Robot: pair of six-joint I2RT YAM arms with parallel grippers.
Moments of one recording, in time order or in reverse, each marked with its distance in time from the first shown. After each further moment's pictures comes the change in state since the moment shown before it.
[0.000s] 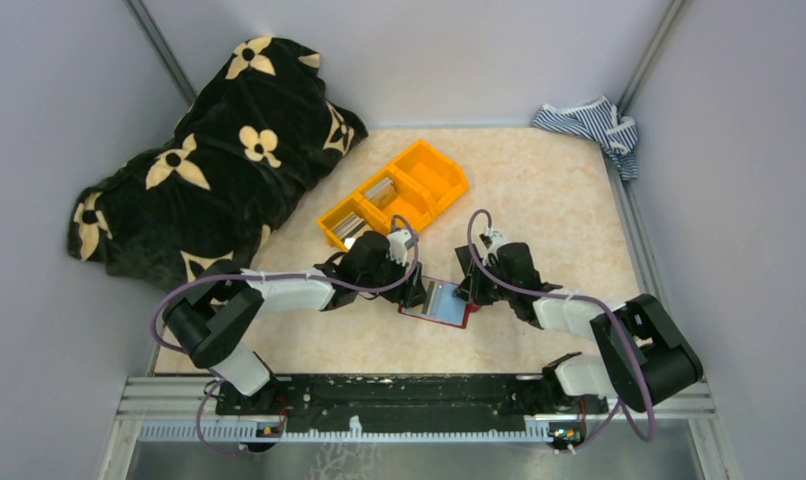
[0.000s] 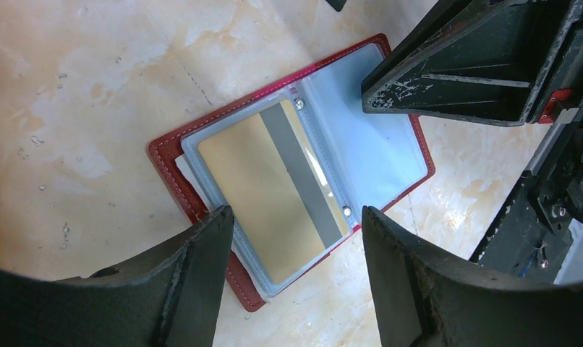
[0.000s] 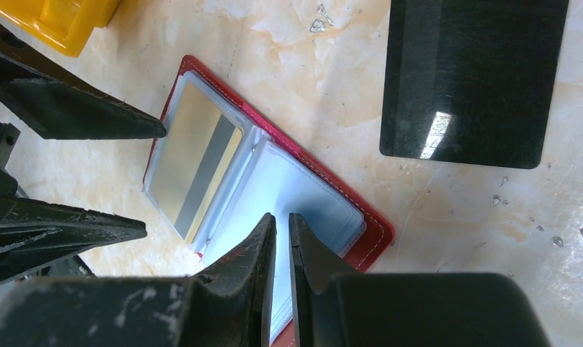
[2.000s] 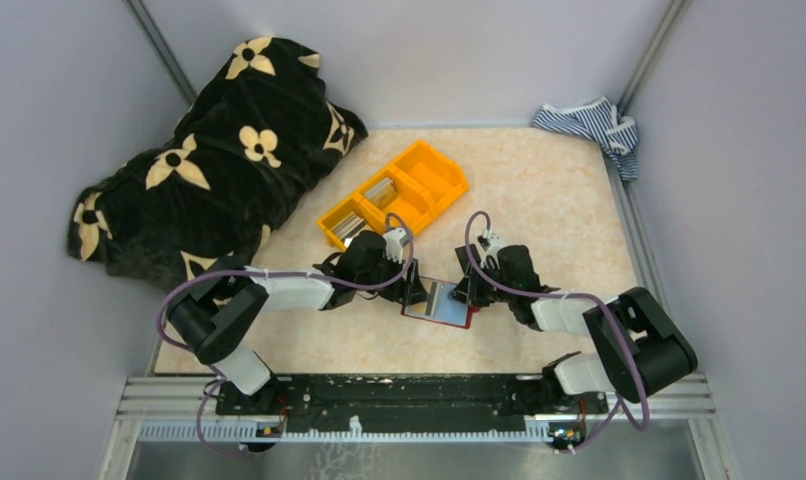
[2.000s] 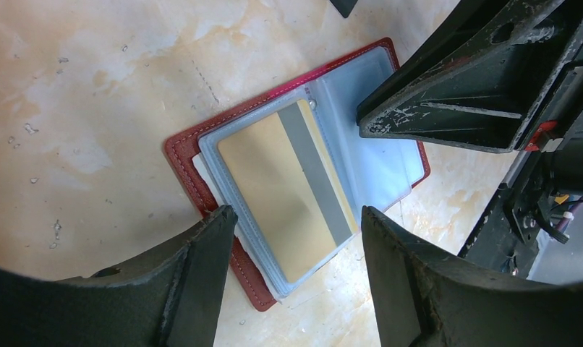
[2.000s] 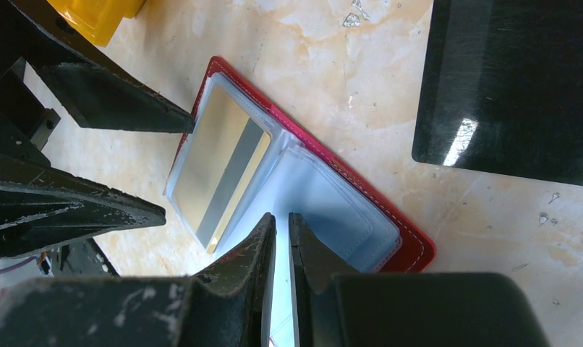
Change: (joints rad) left arm 0.031 0.029 -0.021 0.063 0.044 -0.074; right arm 0.000 0.047 -0.032 0.121 -0.071 0.021
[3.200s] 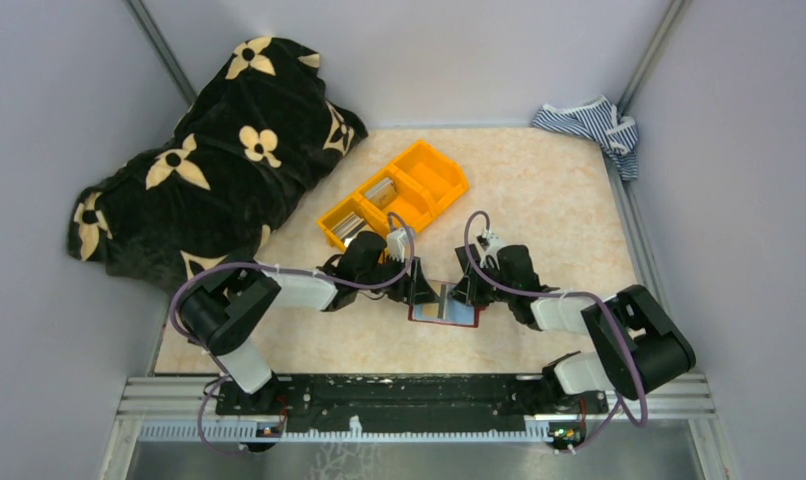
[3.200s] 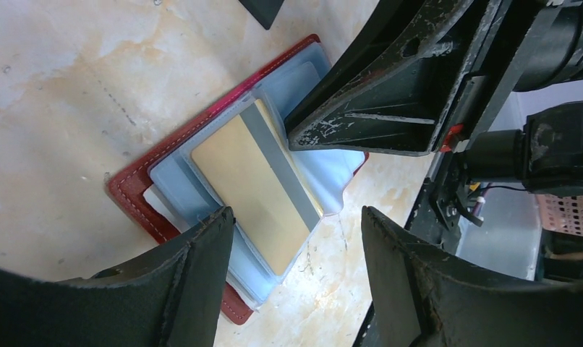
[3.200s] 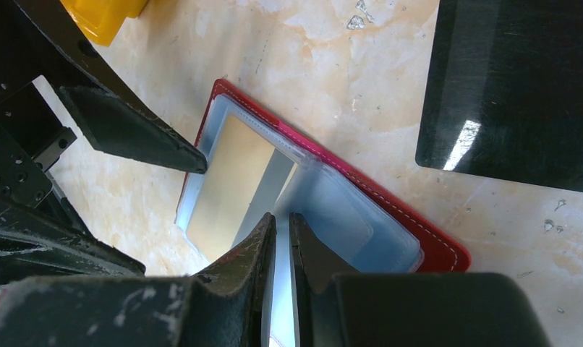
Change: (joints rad) left arm 0.006 0.058 -0.021 0.188 0.161 -0.132; right arm 0.000 0.013 0.000 0.022 -0.010 0.000
